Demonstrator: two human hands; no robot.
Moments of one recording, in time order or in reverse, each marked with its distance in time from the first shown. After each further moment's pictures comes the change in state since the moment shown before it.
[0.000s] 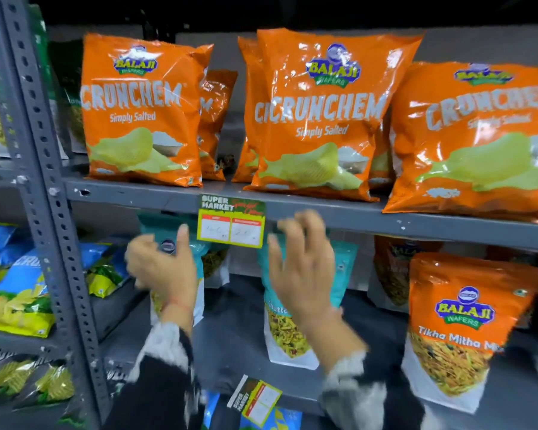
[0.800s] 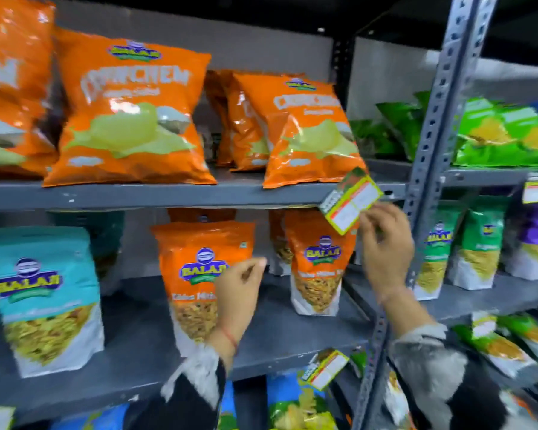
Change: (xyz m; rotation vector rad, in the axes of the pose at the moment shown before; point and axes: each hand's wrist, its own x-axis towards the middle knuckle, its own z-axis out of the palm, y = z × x) left_hand -0.453 0.164 0.113 -0.284 -1.048 0.140; right_hand -0.022 0.380 -0.365 -0.196 0.171 0.368
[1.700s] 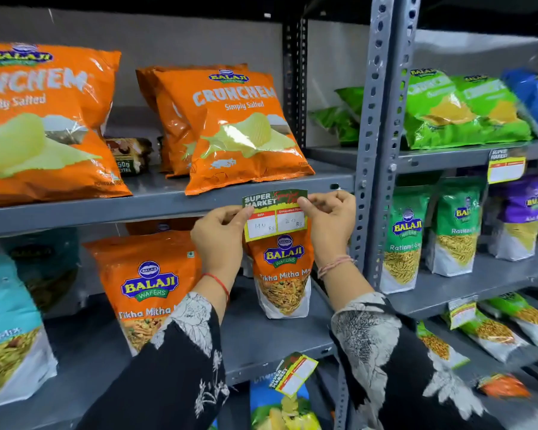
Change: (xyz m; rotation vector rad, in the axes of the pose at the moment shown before) left_hand 0.054 0.080 0.083 -0.035 0.304 0.146; right_hand 0.044 0.033 0.024 0.574 0.034 0.549
